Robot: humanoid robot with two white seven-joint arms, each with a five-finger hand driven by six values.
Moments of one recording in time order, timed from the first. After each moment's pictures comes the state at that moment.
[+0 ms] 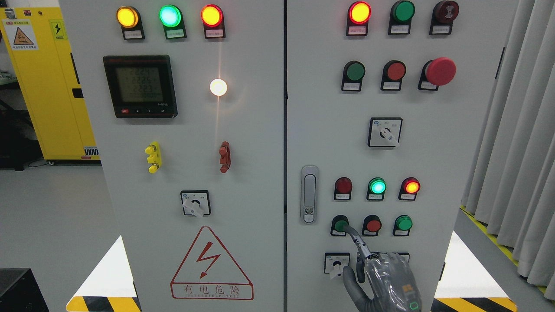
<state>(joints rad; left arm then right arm) 0.06 -0.10 -0.05 -0.10 0.07 -0.13 -0.05 -0.21 0.00 0.06 -1.73 1.08 -0.27 -0.07</state>
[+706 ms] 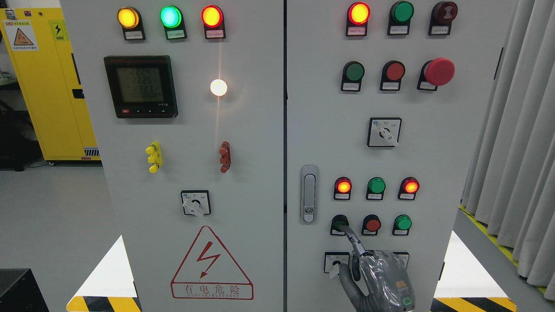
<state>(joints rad) 0.06 -0.10 -0.05 -0.10 0.07 -0.13 -0.05 -0.24 0.00 0.08 -1.68 1.07 -0.25 -0.08</state>
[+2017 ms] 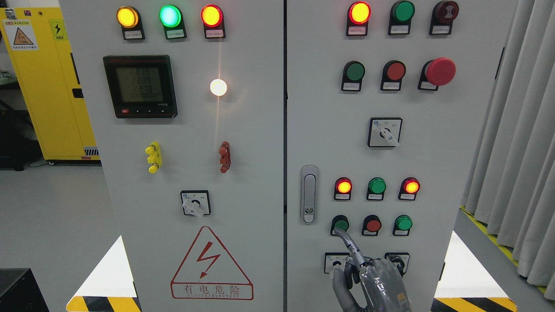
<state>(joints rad) 0.06 -0.10 -0.05 -0.10 0.07 -0.13 -0.05 -0.17 0.00 0.12 -1.75 0.79 -0.35 -0.13</state>
